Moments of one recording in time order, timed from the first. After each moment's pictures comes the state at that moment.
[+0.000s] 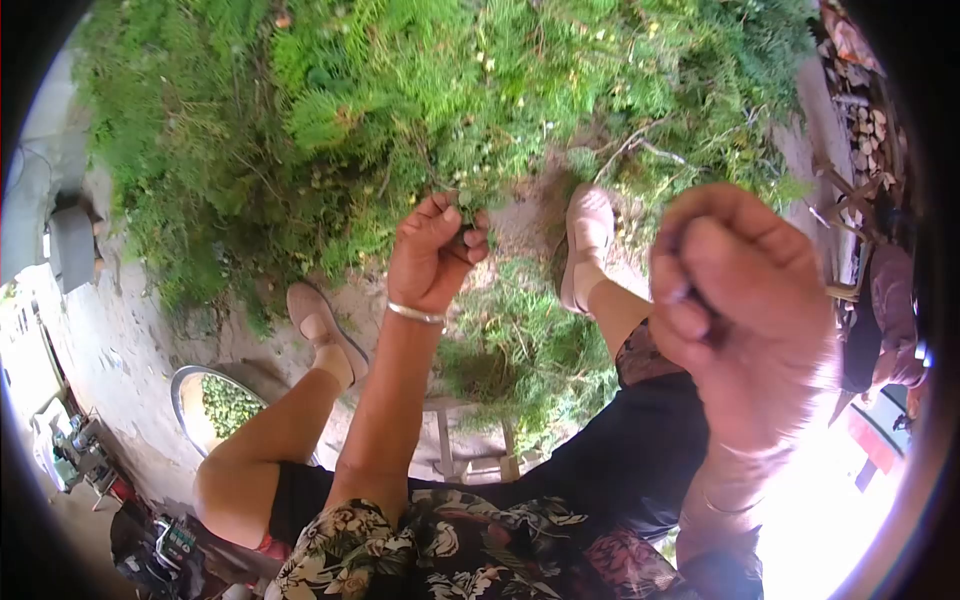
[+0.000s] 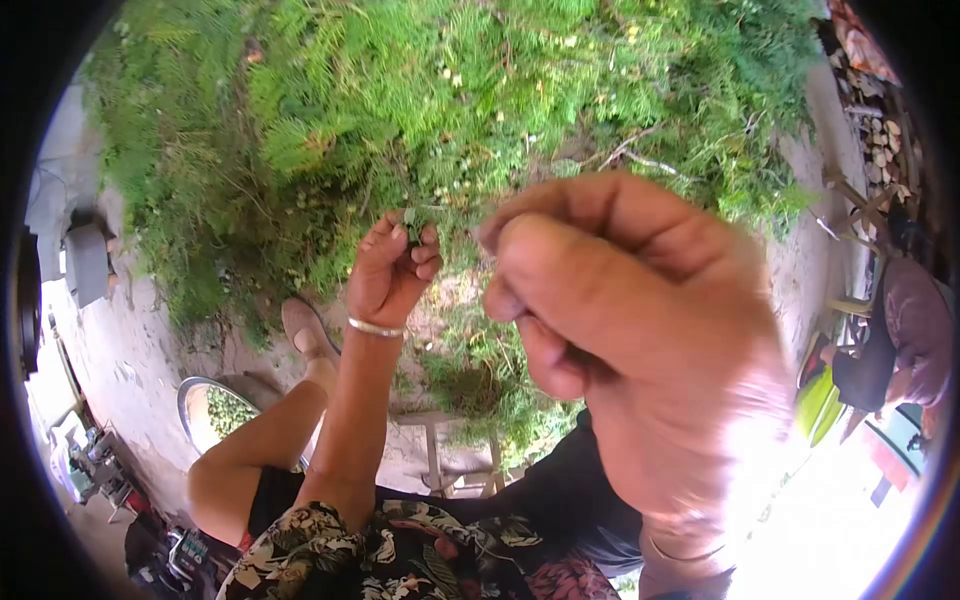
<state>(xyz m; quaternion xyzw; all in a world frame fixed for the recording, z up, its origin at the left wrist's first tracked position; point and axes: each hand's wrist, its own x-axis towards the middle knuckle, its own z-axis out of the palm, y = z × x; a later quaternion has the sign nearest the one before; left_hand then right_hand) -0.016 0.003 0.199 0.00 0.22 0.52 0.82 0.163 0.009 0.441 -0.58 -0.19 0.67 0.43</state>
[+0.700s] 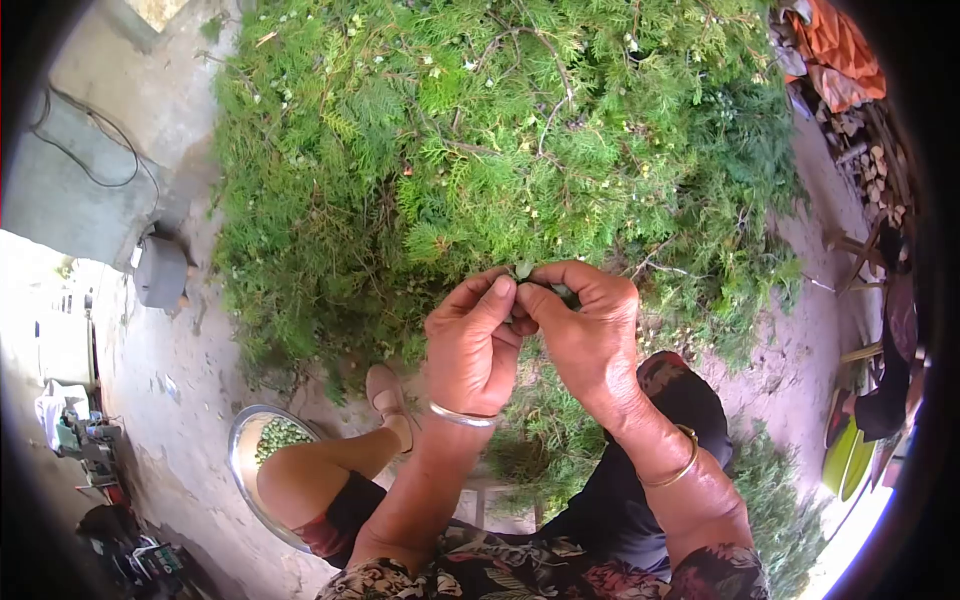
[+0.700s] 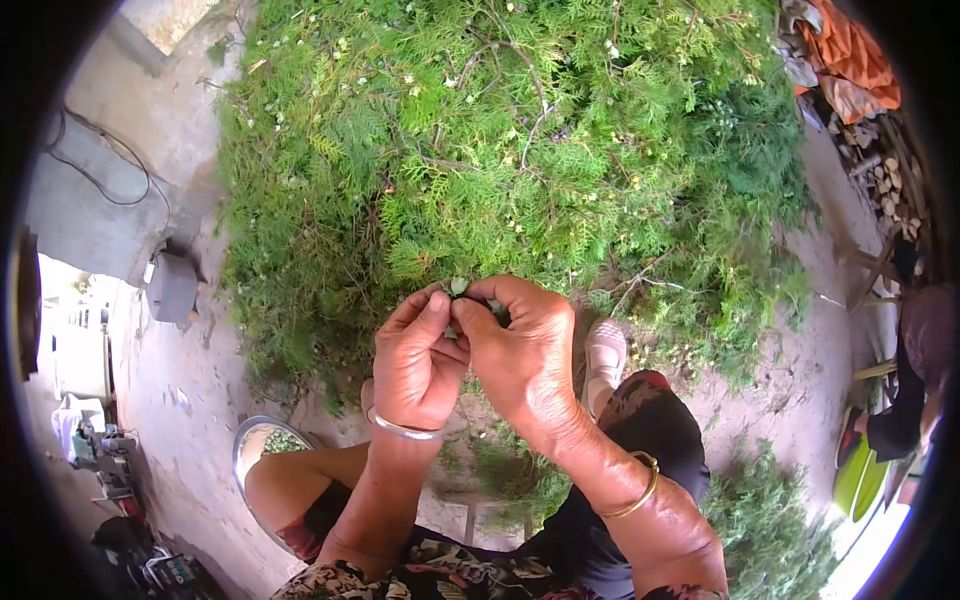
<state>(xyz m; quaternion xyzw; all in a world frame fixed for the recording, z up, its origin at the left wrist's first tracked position) 0.006 -0.014 0.409 0.11 0.32 0.64 0.69 0.113 -0.008 0.435 -0.56 -0.47 0.47 0.49</state>
